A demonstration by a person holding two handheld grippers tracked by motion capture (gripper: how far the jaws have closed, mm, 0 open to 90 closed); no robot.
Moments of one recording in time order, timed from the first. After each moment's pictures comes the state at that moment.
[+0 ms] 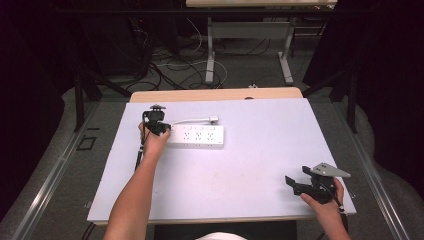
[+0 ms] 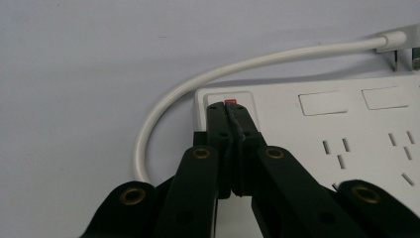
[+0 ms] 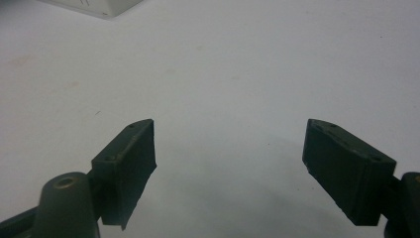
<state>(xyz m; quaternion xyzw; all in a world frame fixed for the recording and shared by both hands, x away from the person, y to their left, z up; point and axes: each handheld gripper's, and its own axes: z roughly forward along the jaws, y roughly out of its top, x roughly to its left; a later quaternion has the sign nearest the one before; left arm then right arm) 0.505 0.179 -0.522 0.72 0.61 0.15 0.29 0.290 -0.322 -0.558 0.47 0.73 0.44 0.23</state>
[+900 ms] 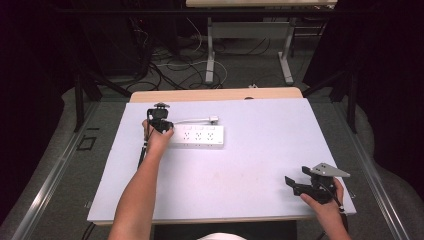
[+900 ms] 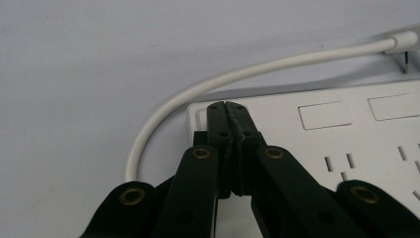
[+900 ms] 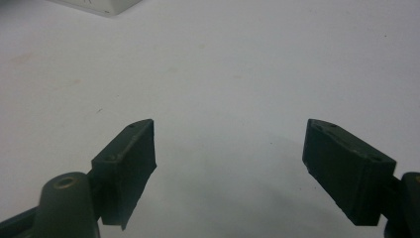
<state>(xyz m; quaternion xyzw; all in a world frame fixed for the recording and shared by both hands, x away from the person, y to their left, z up) 0.515 0.170 -0.520 0.74 0.60 0.15 0.26 0.290 -0.322 -0.557 0.47 0.73 0.44 0.22</state>
